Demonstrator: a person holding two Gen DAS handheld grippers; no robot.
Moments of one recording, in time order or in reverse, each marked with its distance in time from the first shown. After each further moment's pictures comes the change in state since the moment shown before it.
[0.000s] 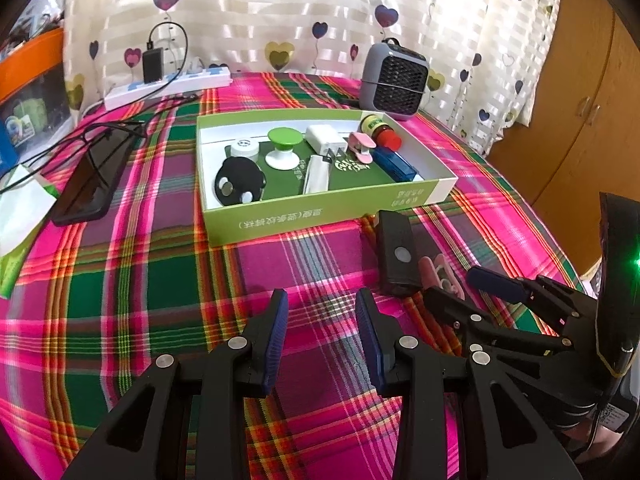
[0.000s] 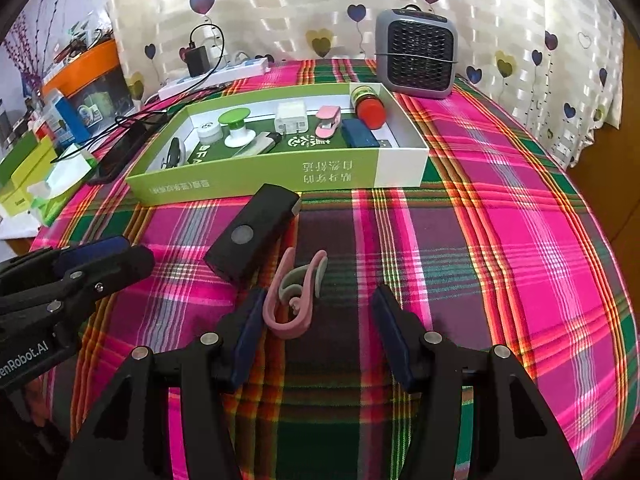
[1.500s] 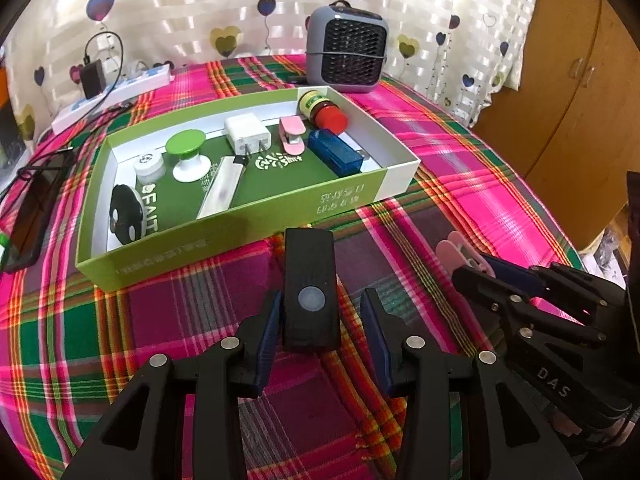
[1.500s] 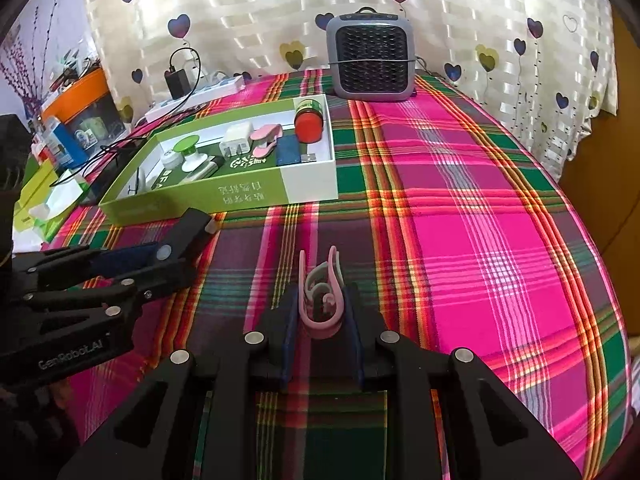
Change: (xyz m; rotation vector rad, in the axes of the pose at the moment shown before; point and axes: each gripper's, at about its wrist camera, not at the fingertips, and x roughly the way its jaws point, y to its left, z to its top) left arm 0.051 -0.063 0.028 0.093 0.086 0.001; right arm -0.007 -0.072 0.007 0.033 -0.028 0.052
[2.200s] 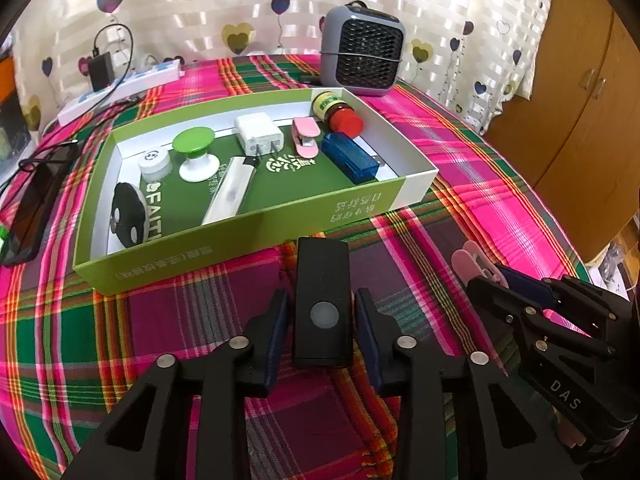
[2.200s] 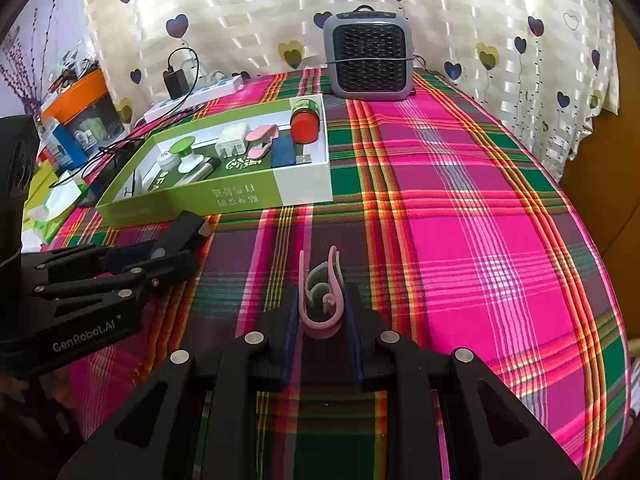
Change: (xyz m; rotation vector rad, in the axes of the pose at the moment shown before) left arm 0.008 0.006 0.005 -0.043 -0.008 0.014; right arm 0.002 -0.005 0.002 0.000 0.003 0.004
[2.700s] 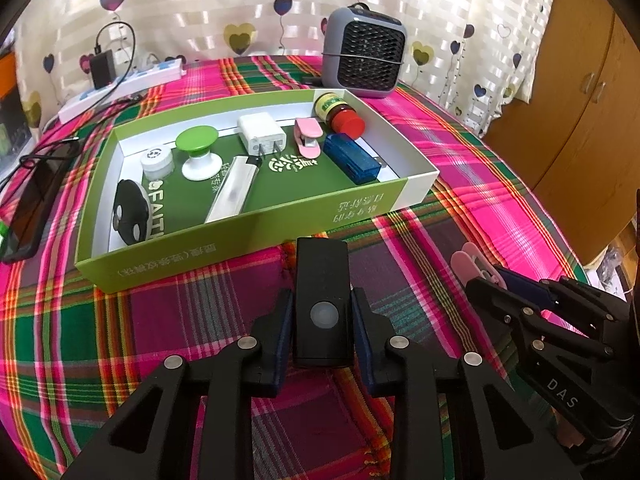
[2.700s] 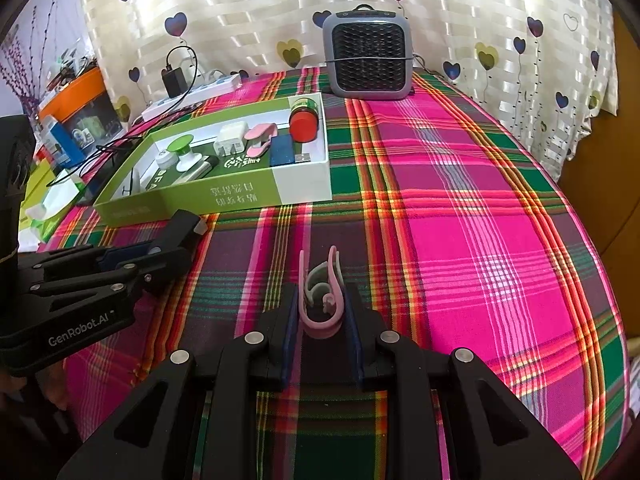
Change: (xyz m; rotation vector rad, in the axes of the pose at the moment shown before) left arm -0.001 0.003 -0.001 -0.004 -0.003 -0.006; right arm 0.001 0.000 0.000 -0.004 0.004 -0.004
